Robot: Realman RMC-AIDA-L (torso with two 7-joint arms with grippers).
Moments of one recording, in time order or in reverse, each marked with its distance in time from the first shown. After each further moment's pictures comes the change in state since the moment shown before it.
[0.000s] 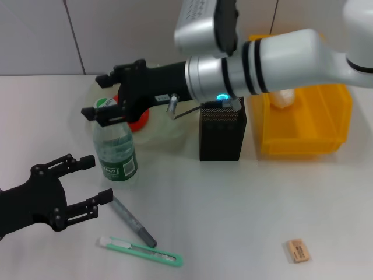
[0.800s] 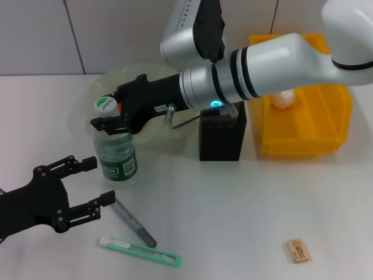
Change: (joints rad) left arm 0.001 -0.006 0.005 -0.001 0.002 -0.007 0.013; right arm 0.136 0.000 0.020 0.229 -0.027 0.029 -0.014
